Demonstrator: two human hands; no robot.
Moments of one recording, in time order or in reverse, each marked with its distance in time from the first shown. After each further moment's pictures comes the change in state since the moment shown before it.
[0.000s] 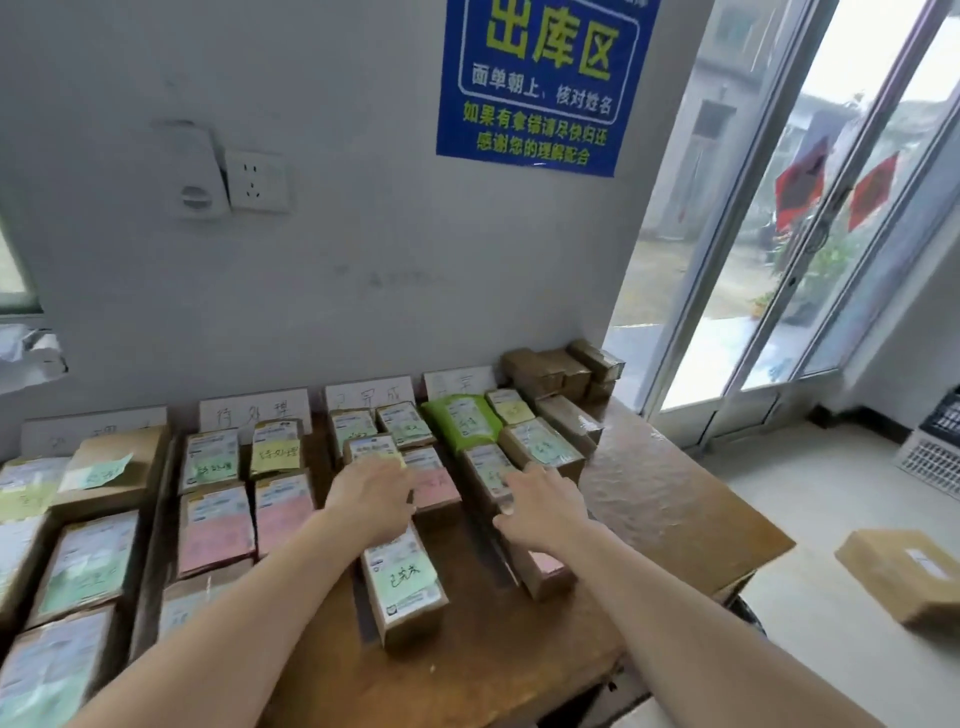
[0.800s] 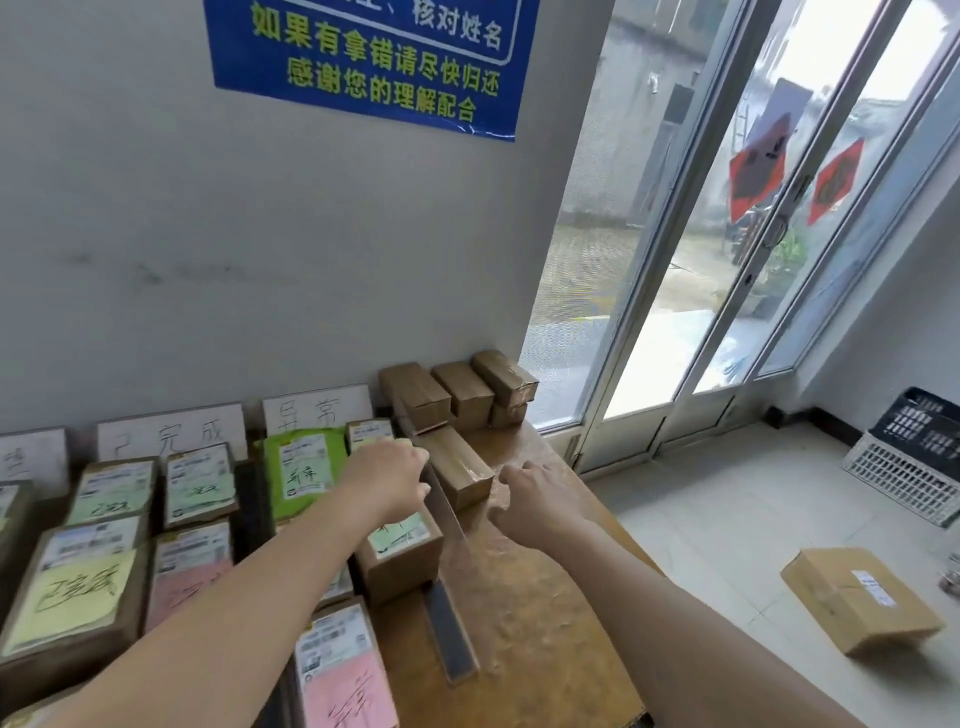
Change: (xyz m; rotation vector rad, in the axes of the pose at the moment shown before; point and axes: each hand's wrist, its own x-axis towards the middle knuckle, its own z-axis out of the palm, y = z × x) left_hand 0.274 0.216 -0.003 -0.050 -0.040 0.078; right_hand 0.170 0.282 -0.001 0.081 -0.026 0.094
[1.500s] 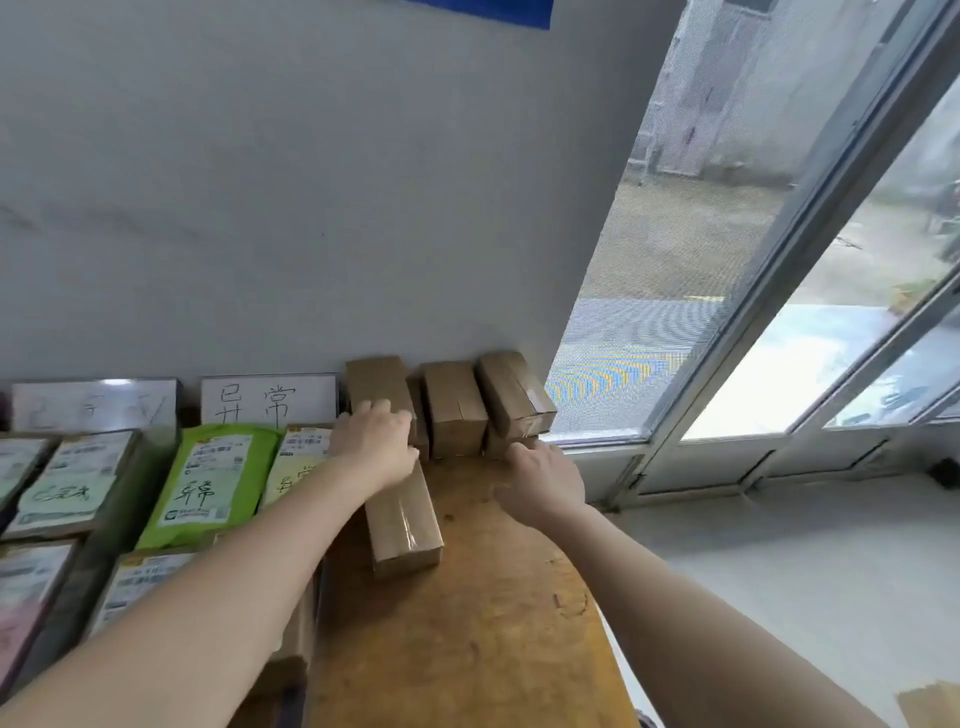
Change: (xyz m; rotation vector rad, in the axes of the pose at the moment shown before) left_hand 0.220 0.048 0.029 -0.063 -0.062 -0.433; right_hand 0.248 0.133 0.014 -0.016 -0.063 -0.204
